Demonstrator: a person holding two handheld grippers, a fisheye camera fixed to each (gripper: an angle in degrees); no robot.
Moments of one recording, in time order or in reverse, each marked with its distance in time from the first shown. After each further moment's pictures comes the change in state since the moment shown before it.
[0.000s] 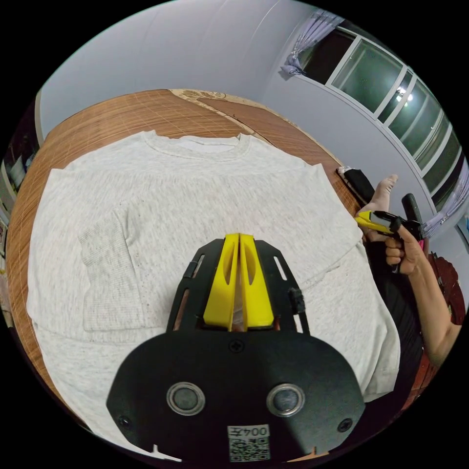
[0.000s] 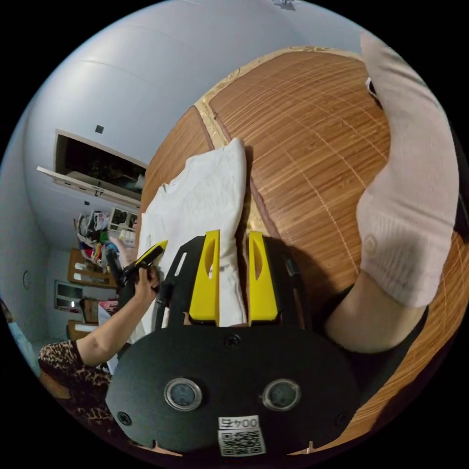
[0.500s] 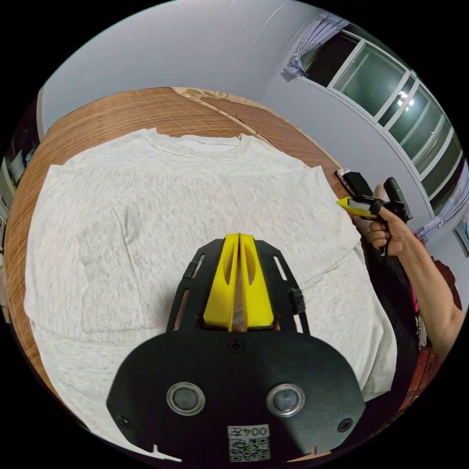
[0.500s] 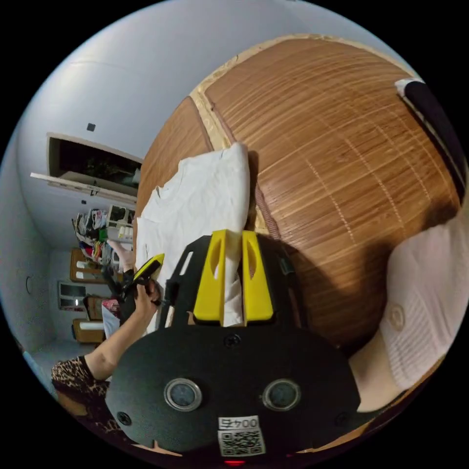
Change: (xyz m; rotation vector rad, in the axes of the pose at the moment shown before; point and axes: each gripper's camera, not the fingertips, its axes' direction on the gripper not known) left arm -0.022 0.000 0.028 0.001 0.015 -0.016; right arm -0.006 -0.070 0.024 -0.080 -0.001 0.017
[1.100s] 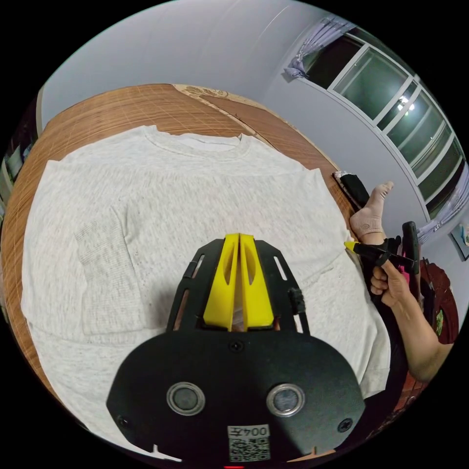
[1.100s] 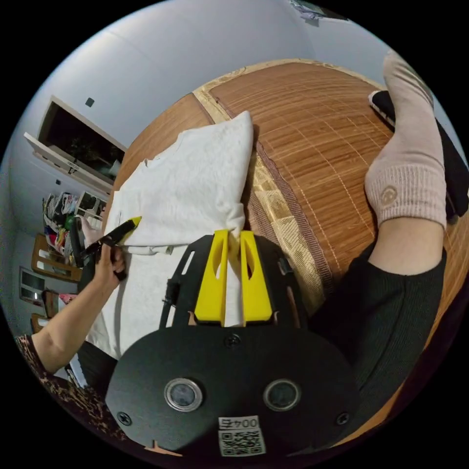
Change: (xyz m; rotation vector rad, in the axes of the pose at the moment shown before) left arm -0.003 -0.002 0.042 -0.008 0.035 -0.017; right arm -0.033 0.132 0.022 0.115 0.236 -0.092
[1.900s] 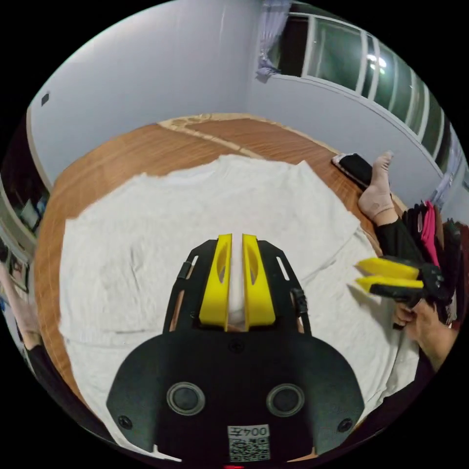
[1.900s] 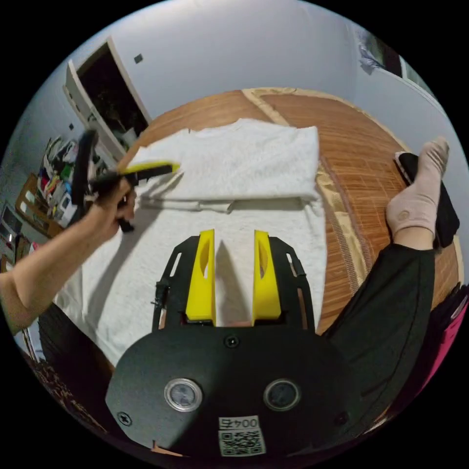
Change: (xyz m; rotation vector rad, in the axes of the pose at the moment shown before) left arm 0.083 0.028 0.039 0.064 -0.153 0.147; right arm -0.143 0.142 0.065 0.072 0.126 -0.266
